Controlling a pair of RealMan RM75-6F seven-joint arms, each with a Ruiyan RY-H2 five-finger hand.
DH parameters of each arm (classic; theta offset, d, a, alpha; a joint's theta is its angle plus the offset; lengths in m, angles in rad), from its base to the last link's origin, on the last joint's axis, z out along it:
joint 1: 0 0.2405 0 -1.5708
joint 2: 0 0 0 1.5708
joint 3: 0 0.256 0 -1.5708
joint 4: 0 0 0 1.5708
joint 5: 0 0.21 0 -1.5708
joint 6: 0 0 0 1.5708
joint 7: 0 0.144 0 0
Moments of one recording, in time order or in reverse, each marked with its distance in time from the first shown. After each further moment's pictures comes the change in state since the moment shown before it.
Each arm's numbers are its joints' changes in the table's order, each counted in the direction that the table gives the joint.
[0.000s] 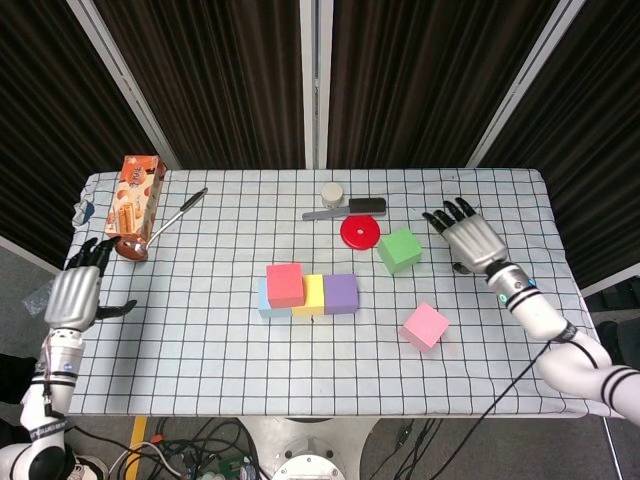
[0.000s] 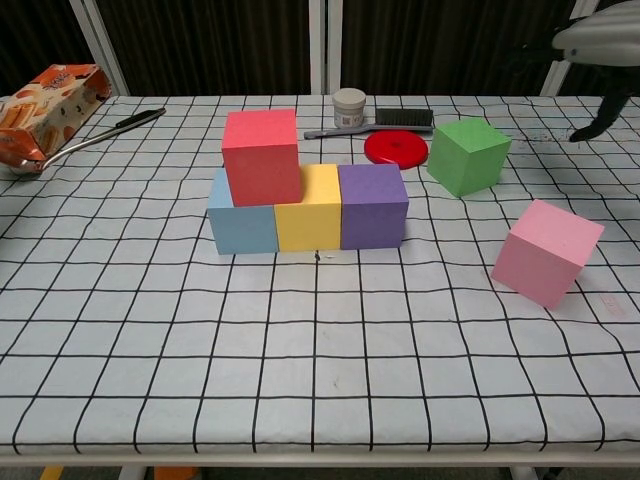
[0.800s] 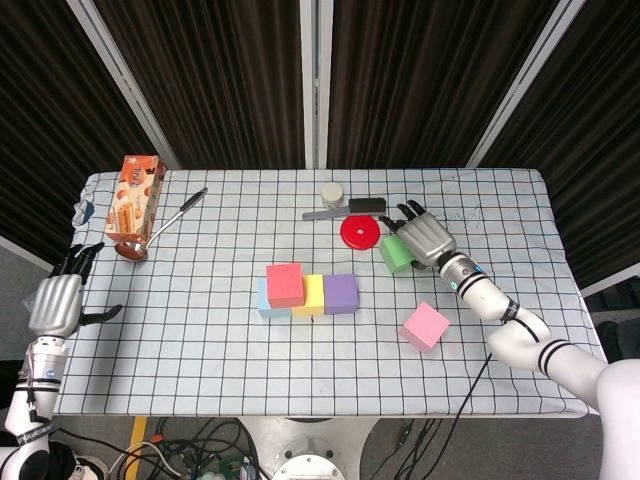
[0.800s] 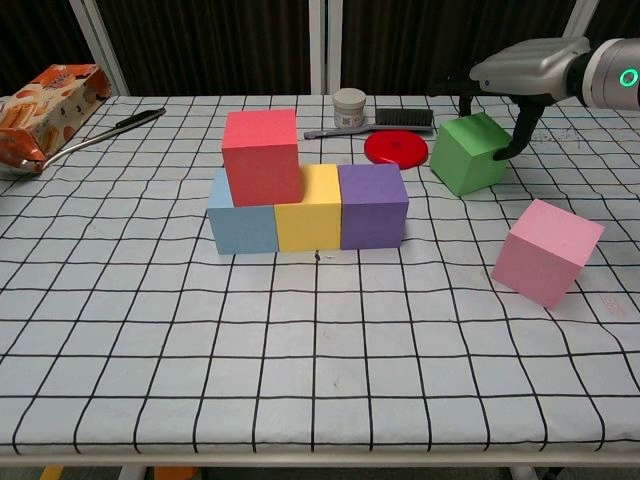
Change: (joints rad) left arm 0.093 -0.078 -0.025 0.249 0.149 -0.042 -0.198; right arm 0.137 -0.172 -0.049 0.190 -0.035 -0.026 0.126
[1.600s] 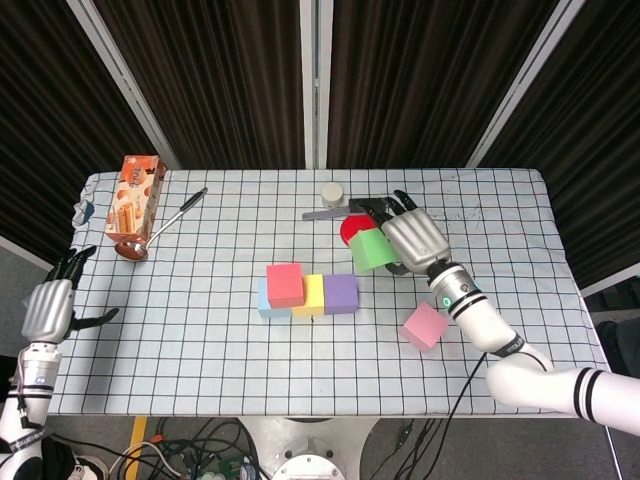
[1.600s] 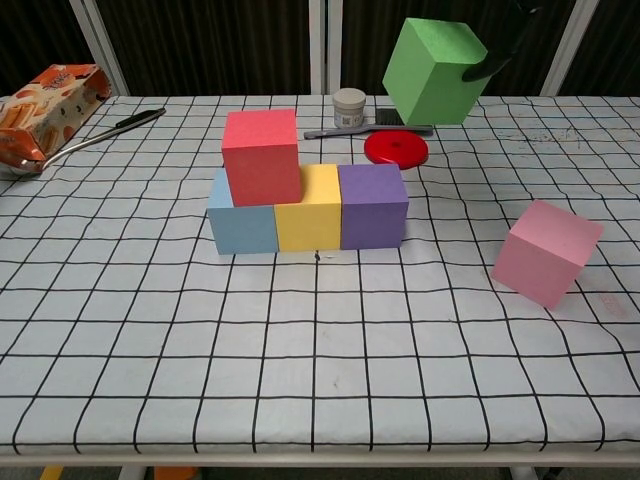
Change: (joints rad) left arm 0.056 -0.011 -0.022 0.057 0.073 0.001 -0.159; right arm 0.055 0.318 0.114 -0.789 0.689 0.187 -0.564
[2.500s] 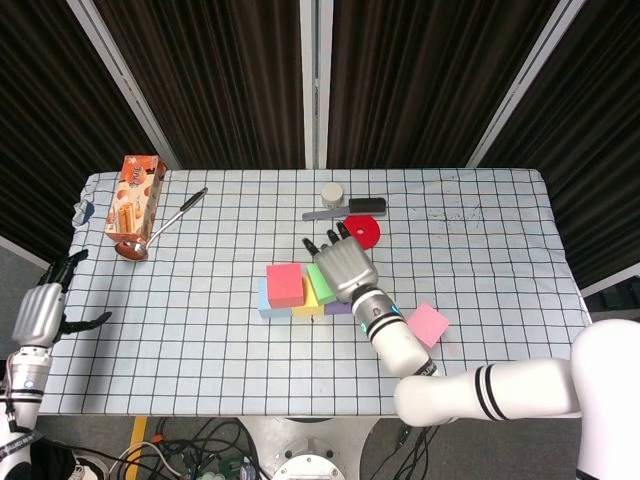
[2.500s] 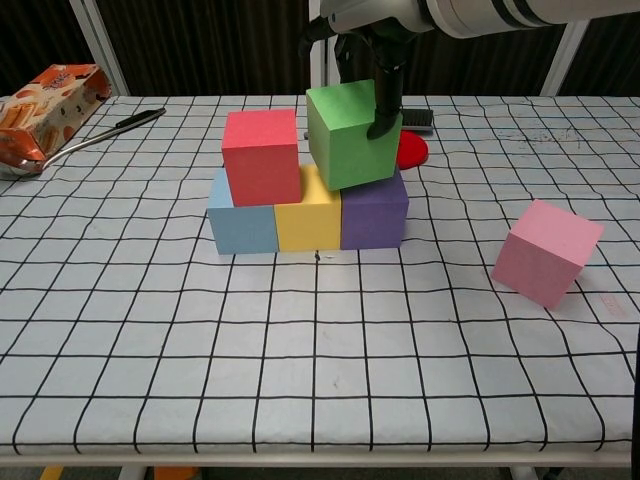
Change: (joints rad) left arm 0.031 0.024 -0.013 0.018 0.024 -0.034 -0.092; right arm 0.415 -0.199 -0.056 -0.136 0.625 0.265 -0.436
